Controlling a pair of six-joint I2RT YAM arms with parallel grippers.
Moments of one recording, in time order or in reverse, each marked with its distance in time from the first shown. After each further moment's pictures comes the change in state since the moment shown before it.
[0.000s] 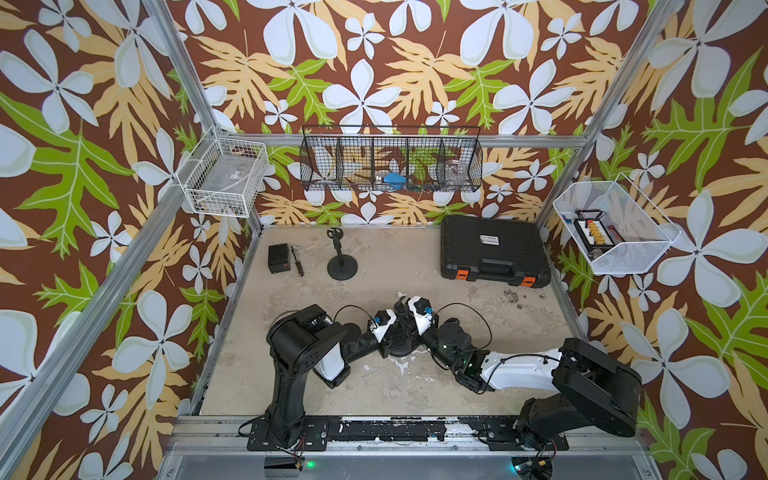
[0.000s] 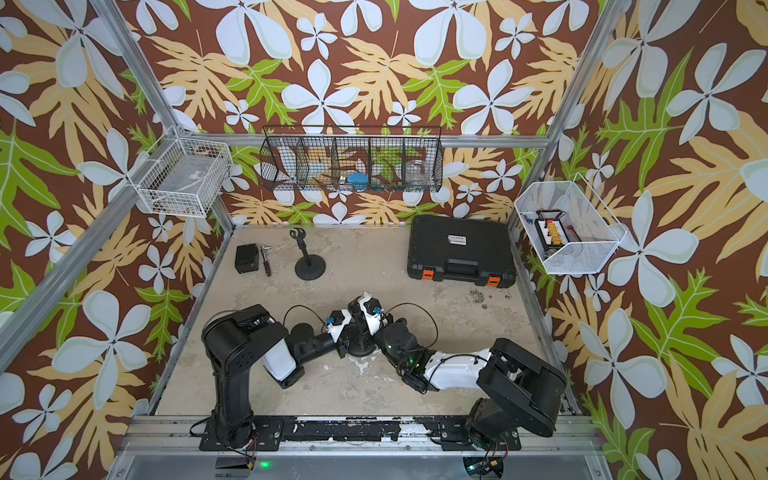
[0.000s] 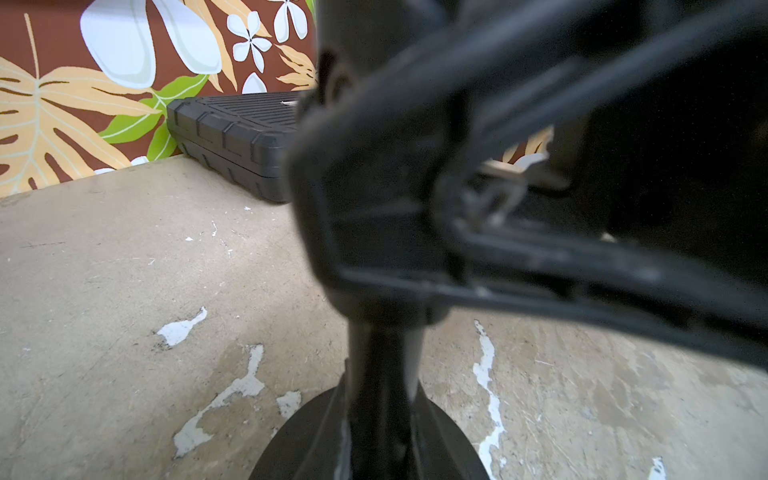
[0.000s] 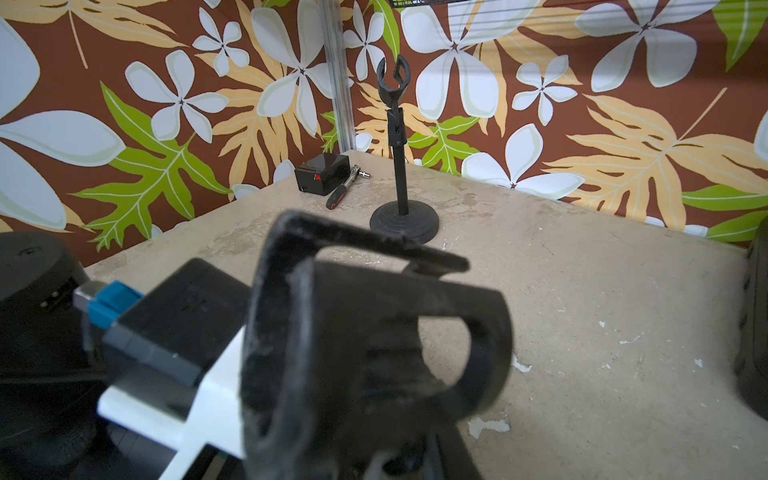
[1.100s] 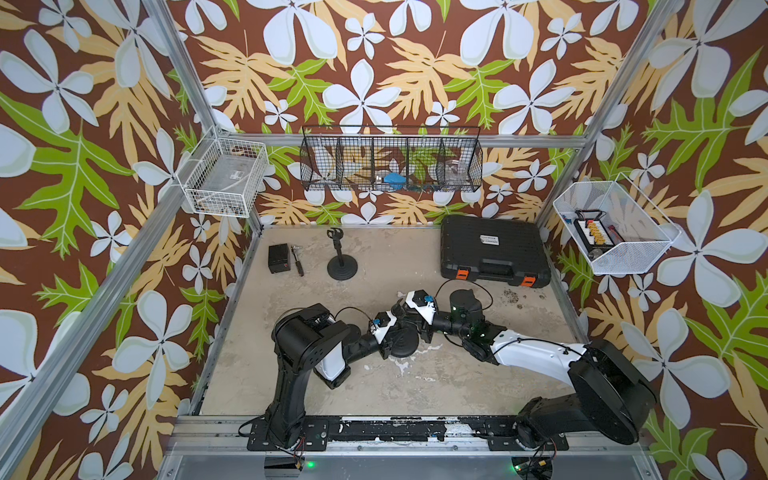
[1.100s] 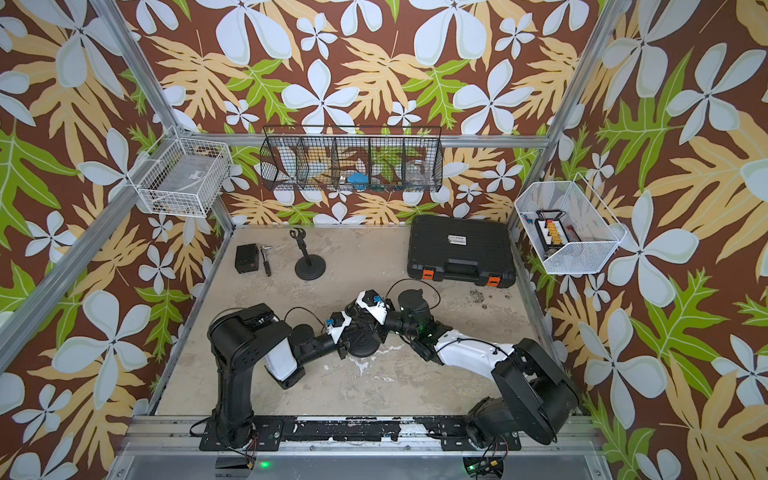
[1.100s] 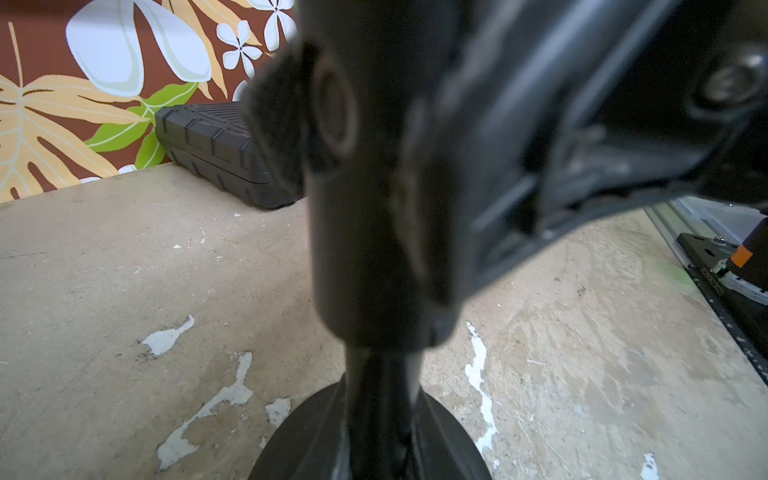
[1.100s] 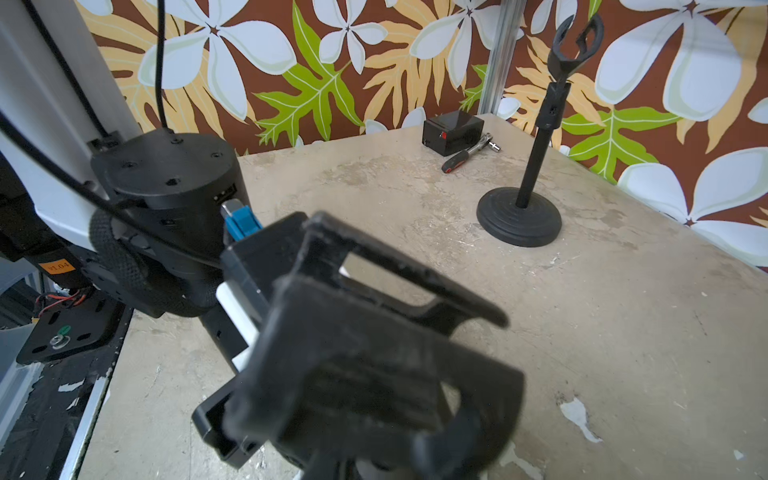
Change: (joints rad) left arm 0.000 0.040 0.001 0.044 0.022 -0.003; right arm -0.280 -0.049 0.139 -0.333 -0.758 -0.290
